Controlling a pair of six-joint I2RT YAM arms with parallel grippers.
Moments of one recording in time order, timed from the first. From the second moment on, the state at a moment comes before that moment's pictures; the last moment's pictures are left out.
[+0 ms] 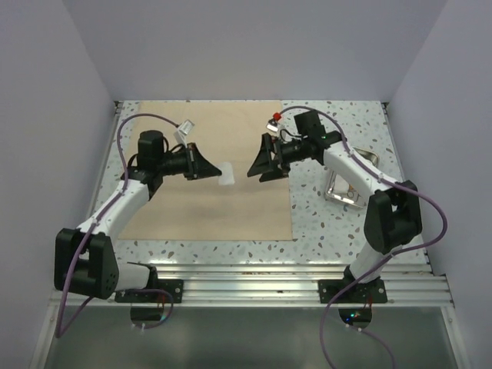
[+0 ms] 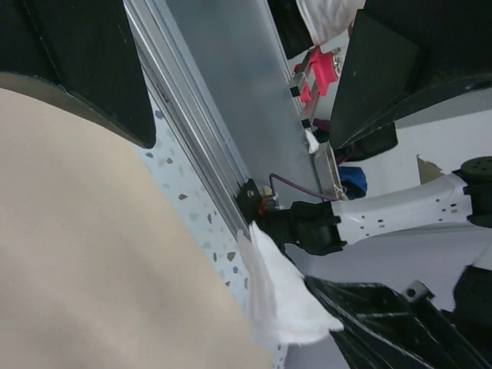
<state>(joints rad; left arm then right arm) -0.17 1.35 0.91 -0.06 0.92 -0.54 0.38 1.71 1.40 -0.64 -0.97 0.42</state>
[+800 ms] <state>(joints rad) -0.21 1.19 0.73 0.19 1.07 -0.74 0.56 1.70 1.24 -0.04 -1.06 0.76</state>
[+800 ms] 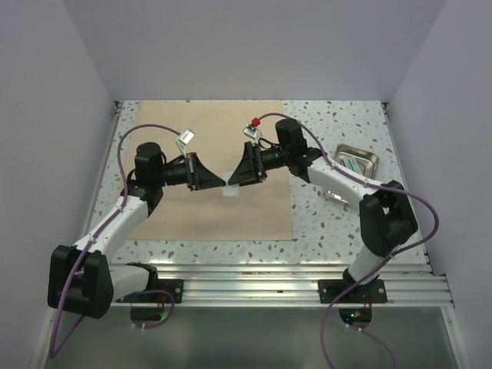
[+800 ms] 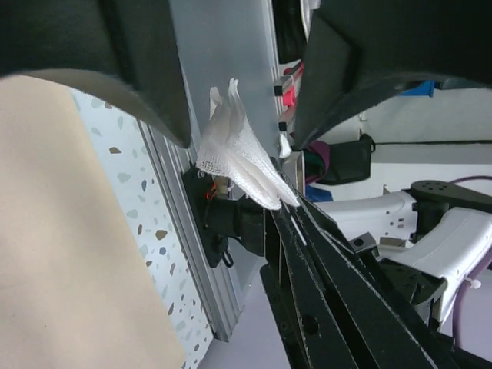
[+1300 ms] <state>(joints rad) -0.19 1.28 0.80 0.06 1.01 -0.65 0.52 1.71 1.26 -0.20 -1.02 0.68</state>
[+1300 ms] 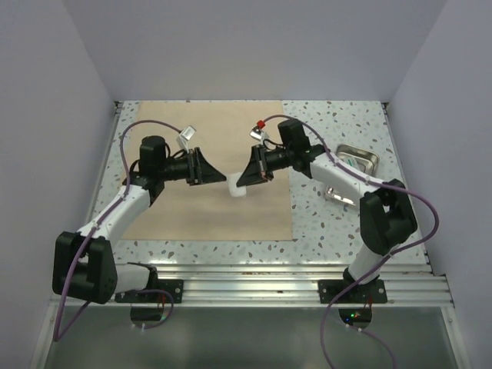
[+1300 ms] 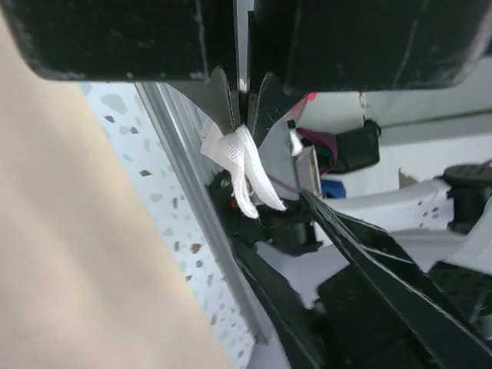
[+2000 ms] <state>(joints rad) -0.11 1.52 0.98 -0.40 0.66 -0.31 -0.29 1.80 1.29 -0.79 -0.59 0.29</state>
